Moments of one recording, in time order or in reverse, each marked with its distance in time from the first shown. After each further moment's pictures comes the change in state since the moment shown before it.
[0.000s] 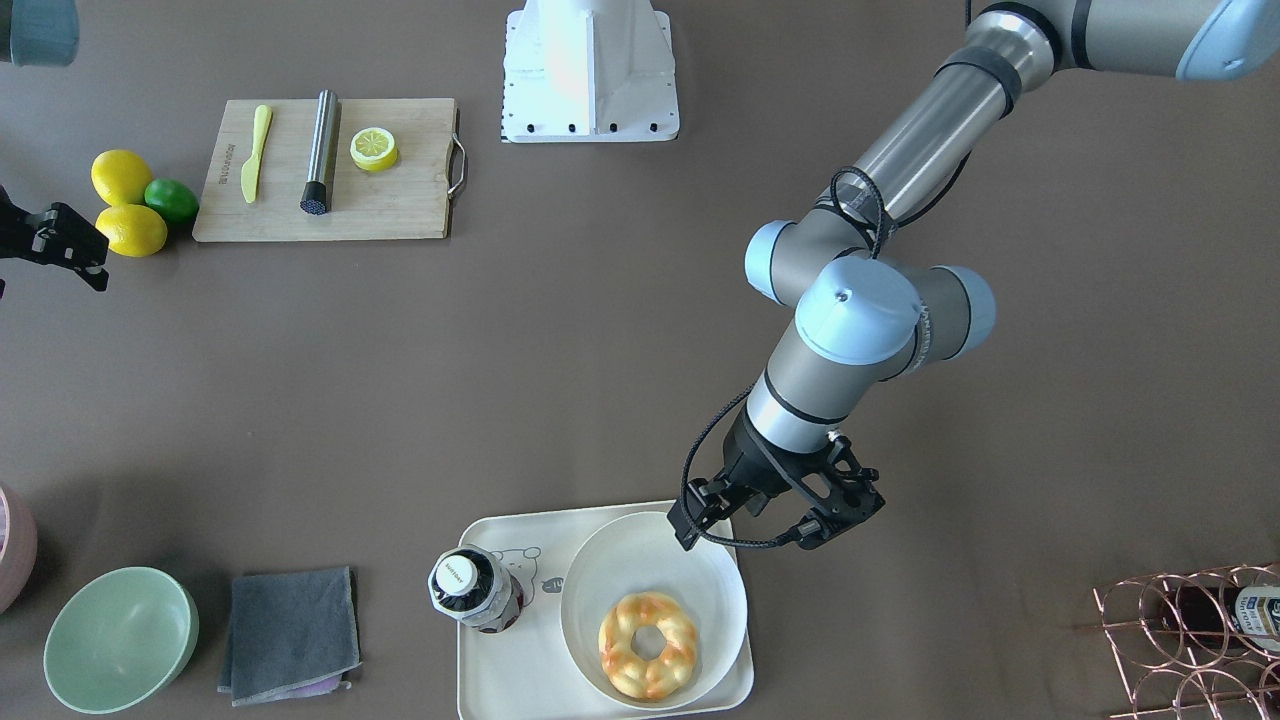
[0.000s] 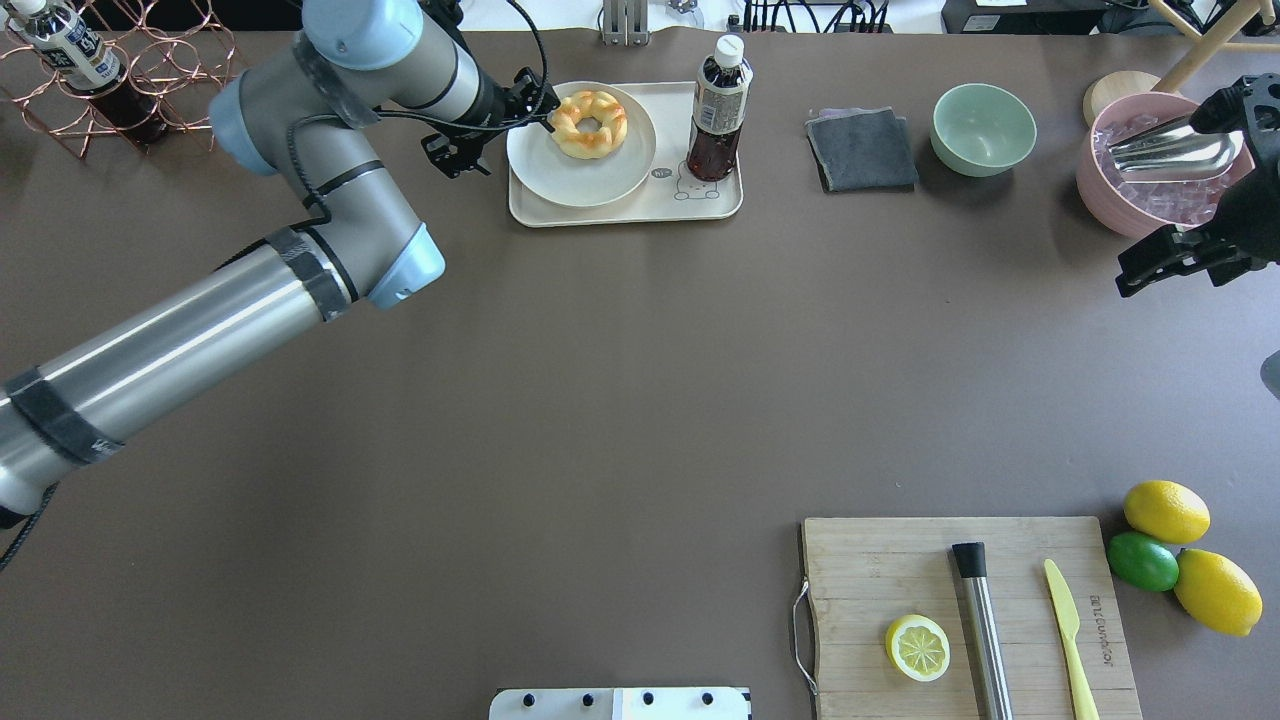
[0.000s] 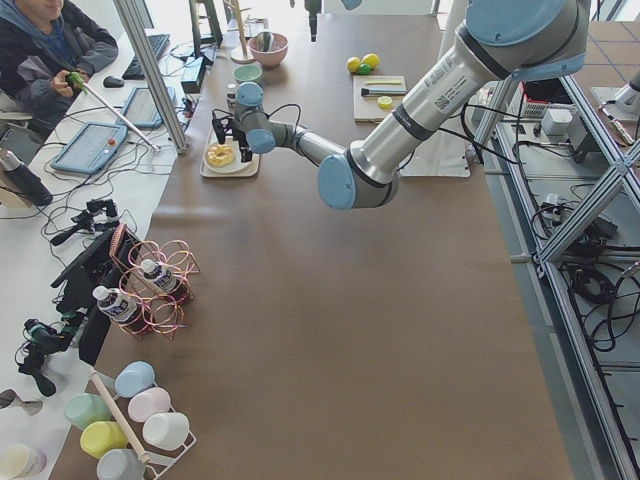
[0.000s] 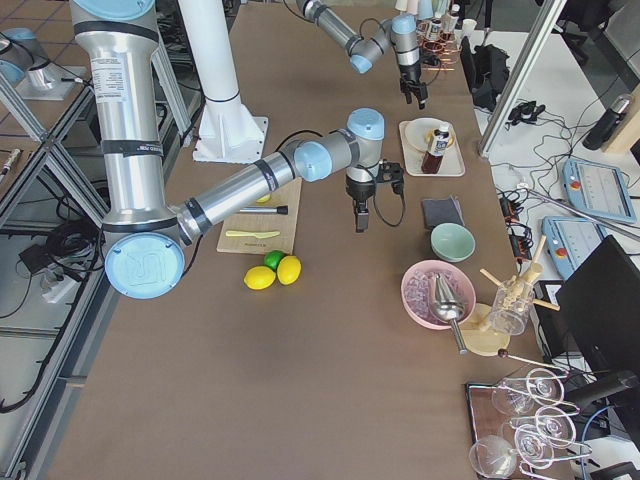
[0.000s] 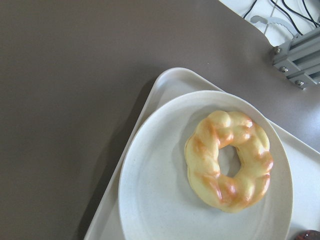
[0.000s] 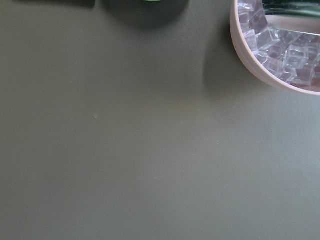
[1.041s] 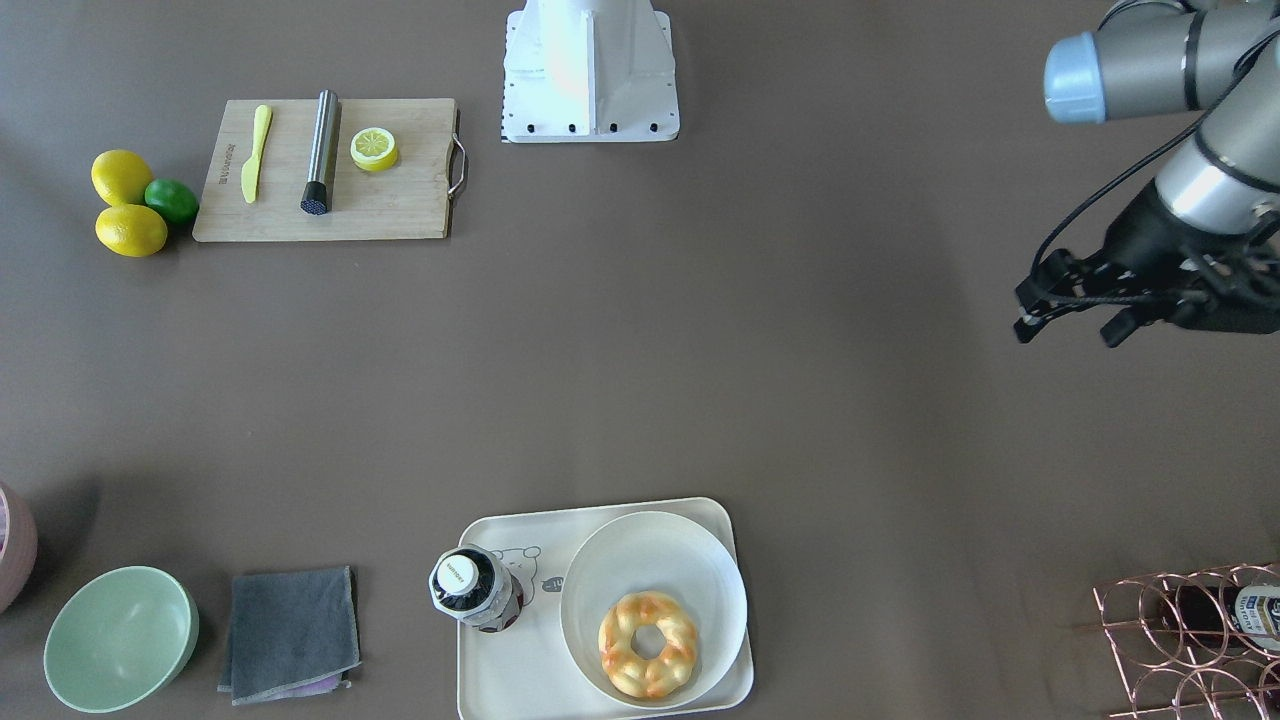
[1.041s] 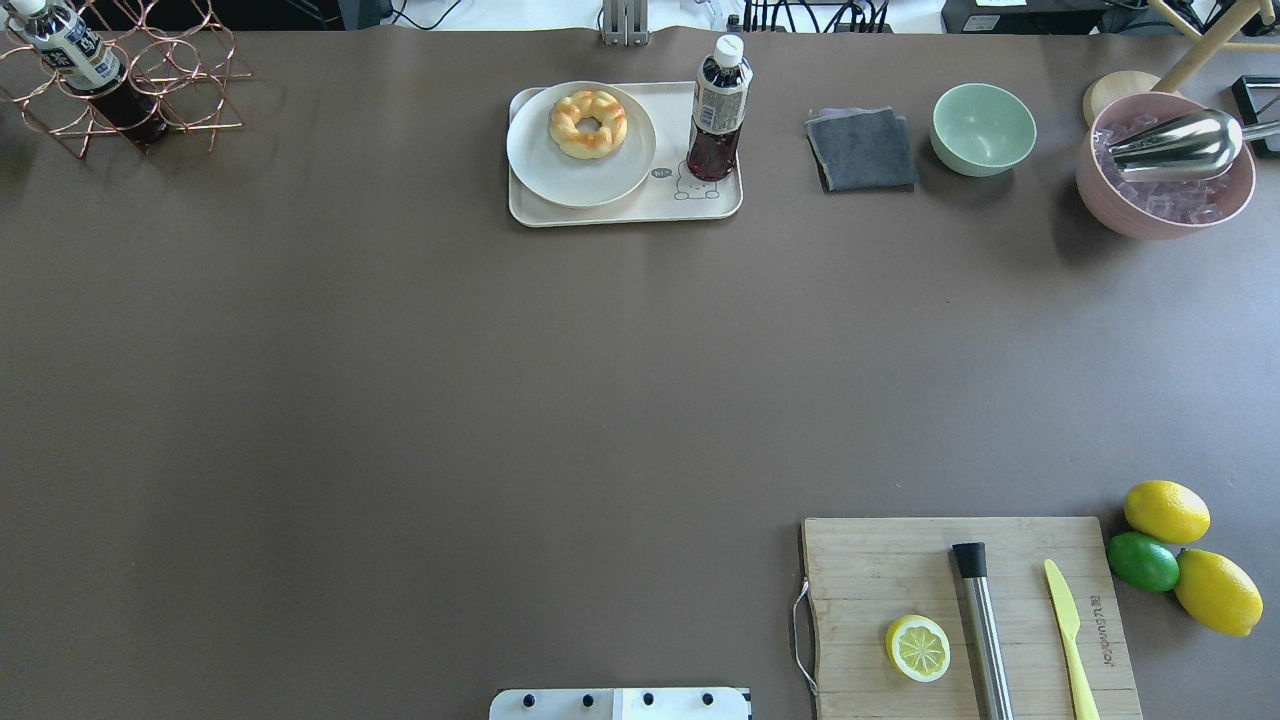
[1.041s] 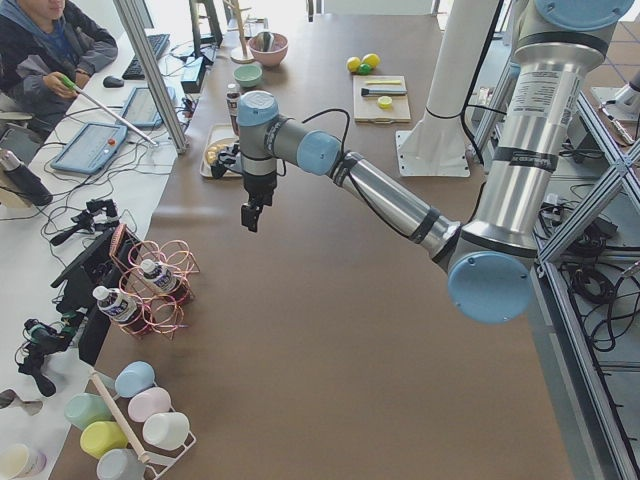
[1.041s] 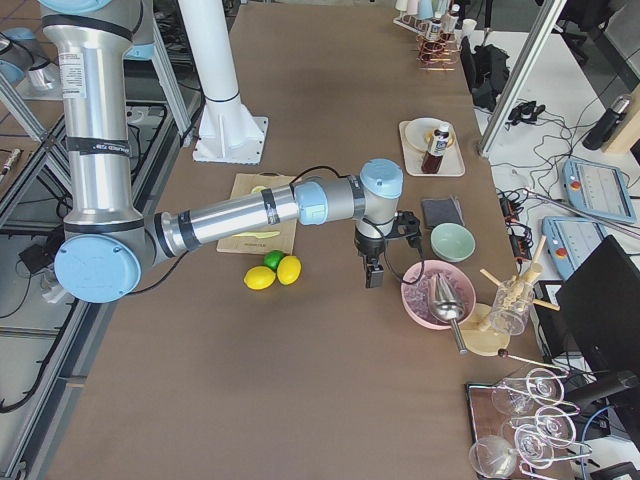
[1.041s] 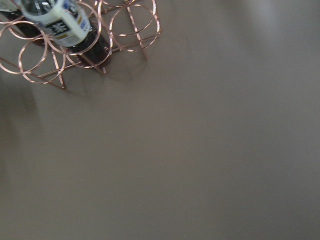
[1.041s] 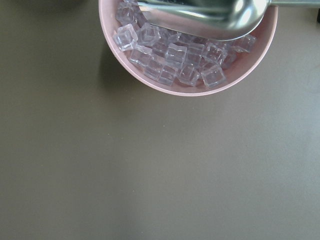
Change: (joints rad) left arm -0.530 0.710 -0.901 0.912 -0.275 1.535; right arm 0.256 -0.059 -0.170 -0.001 0.056 -0.428
